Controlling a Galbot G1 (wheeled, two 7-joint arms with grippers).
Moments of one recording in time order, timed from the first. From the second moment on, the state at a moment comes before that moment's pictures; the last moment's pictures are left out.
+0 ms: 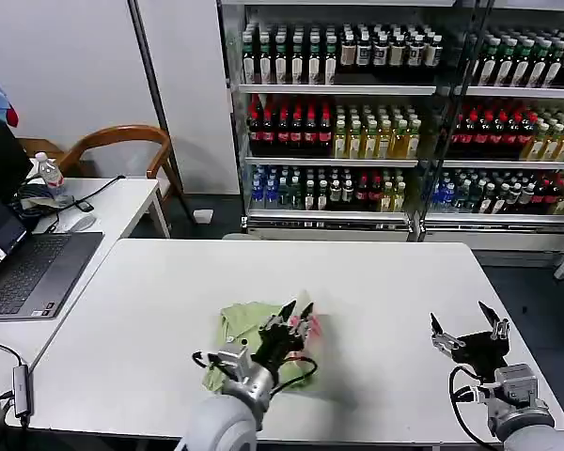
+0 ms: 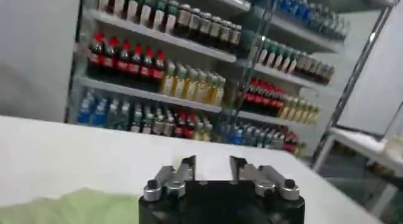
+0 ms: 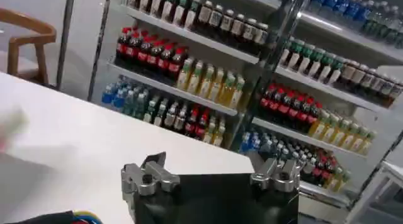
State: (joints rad) left arm 1.16 -1.36 0.00 -2.05 -0.53 0.43 -0.28; right arm -1.60 0.97 0.71 2.31 0.31 -0.51 0.20
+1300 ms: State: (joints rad) left arm 1.38 -1.13 -0.60 -1.98 -0.17 0.04 0.00; right arm -1.29 1.13 0.42 1.98 0.15 -0.27 0.16
